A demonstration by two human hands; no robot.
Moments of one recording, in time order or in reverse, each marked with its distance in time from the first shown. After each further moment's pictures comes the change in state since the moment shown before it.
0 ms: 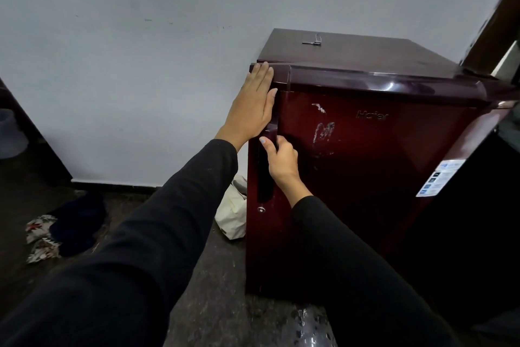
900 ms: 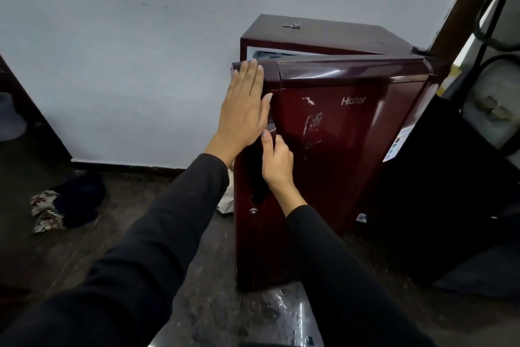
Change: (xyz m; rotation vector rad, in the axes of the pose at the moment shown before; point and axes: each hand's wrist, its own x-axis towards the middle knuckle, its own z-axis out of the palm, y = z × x) left_hand -0.107 0.118 -0.049 0.242 0.024 -0.019; right_hand -0.144 0.004 -0.057 -0.033 0.085 -0.085
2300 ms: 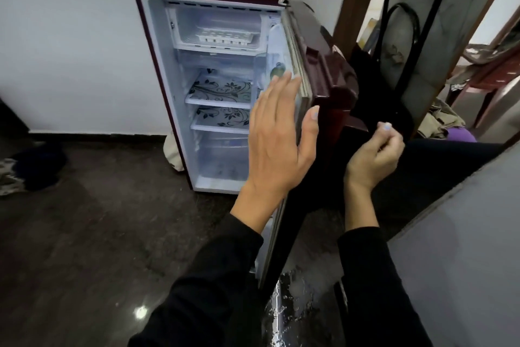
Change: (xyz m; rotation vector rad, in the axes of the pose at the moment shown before) left_hand -0.161 0.464 -0.049 -0.582 0.294 -0.077; right_hand -0.166 0.118 -0.445 0.110 0.939 0.042
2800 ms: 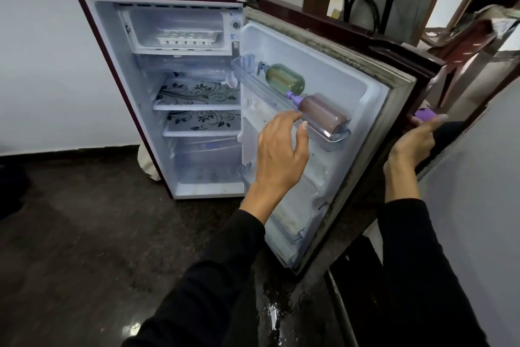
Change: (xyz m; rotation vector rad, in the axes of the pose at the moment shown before) left_hand -0.015 -0.011 0.078 -0.138 -0.307 -0.264; right_hand 0.104 0.011 -0.049 0.029 0.085 0.414
